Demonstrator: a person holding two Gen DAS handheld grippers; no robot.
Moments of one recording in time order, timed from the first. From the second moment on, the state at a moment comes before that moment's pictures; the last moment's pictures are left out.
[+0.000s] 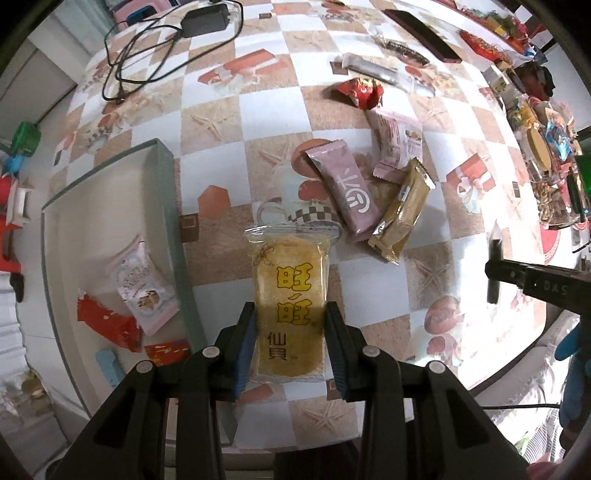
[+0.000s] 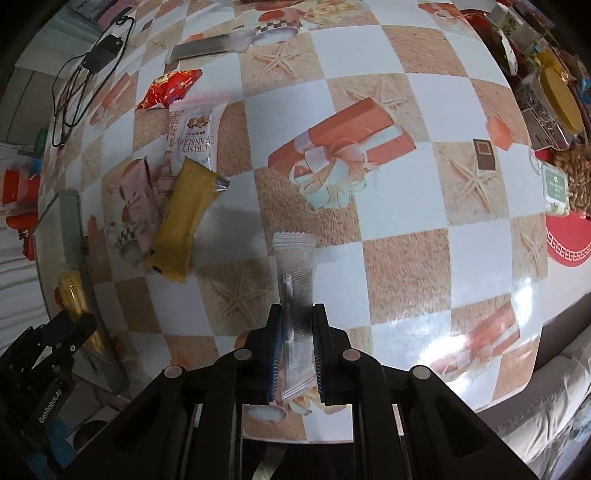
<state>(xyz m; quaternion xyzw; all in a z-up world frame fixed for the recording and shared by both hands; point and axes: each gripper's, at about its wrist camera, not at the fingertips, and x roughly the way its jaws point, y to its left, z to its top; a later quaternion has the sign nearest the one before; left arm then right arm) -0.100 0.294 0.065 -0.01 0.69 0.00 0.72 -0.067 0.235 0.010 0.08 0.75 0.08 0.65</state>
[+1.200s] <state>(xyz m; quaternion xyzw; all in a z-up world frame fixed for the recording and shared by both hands) -0.138 0.432 0.111 -0.10 0.63 0.09 0.76 -0.023 0.398 0.052 -0.03 0.70 0.23 0.67</state>
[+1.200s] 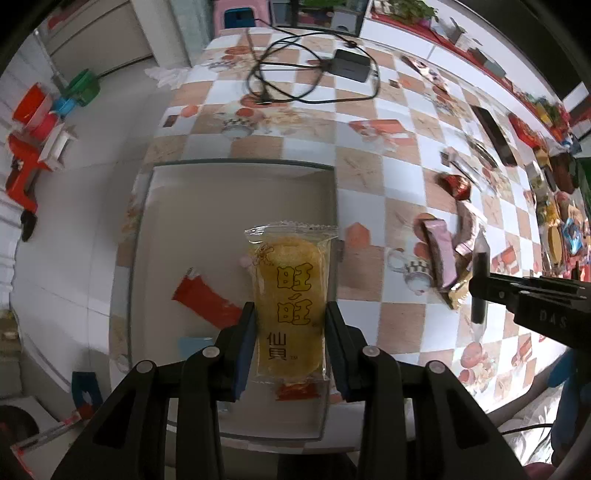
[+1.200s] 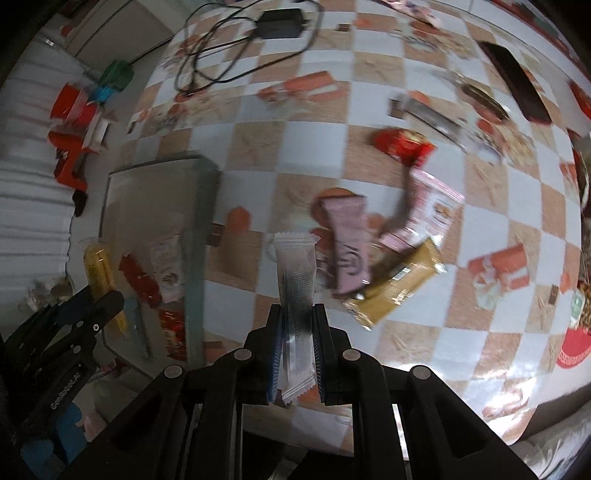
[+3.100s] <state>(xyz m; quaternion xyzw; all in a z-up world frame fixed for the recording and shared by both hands) -0.166 0.510 0.049 -0.15 0.67 0.16 0.71 -0.049 0.577 0.024 -0.16 0.71 0.32 0.61</state>
